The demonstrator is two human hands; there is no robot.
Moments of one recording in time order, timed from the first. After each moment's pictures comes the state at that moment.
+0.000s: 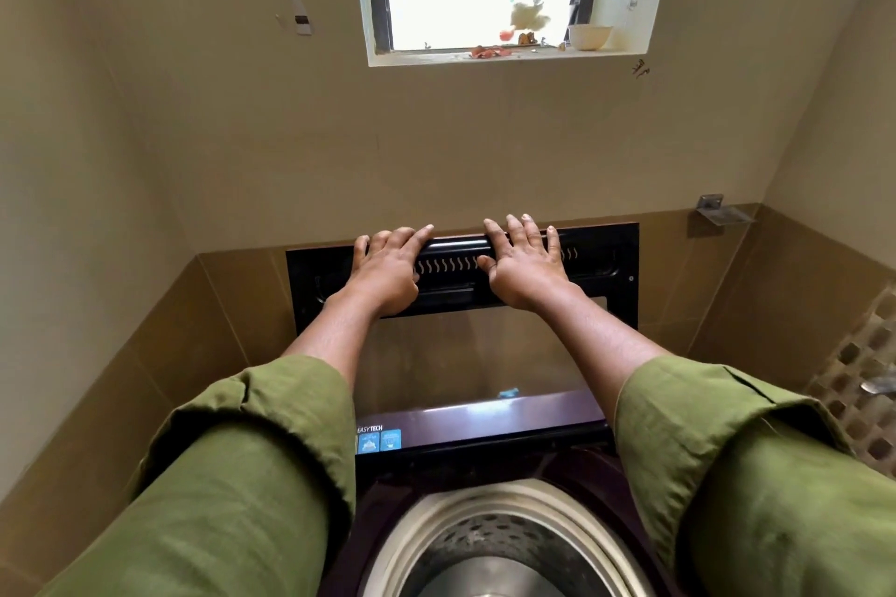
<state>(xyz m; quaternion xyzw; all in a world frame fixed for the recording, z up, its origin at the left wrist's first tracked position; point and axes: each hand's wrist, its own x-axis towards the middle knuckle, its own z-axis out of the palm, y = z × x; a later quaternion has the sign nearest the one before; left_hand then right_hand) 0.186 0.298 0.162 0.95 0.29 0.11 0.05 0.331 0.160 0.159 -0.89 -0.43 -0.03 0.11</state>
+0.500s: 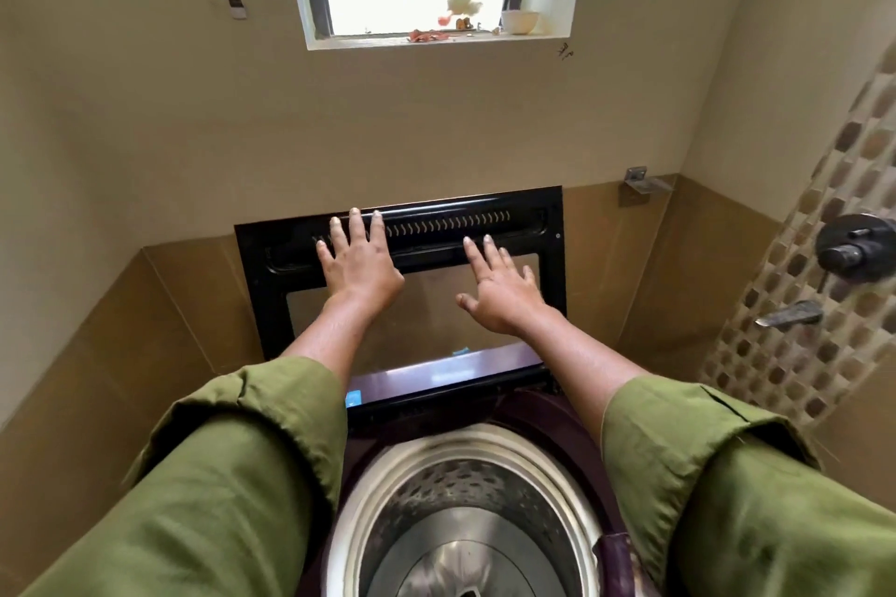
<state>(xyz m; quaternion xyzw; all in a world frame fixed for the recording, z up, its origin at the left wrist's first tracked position) 0.179 0.211 0.154 0.91 0.39 0.14 0.03 0.291 0.063 0.125 -0.90 -0.42 0.04 0.13</state>
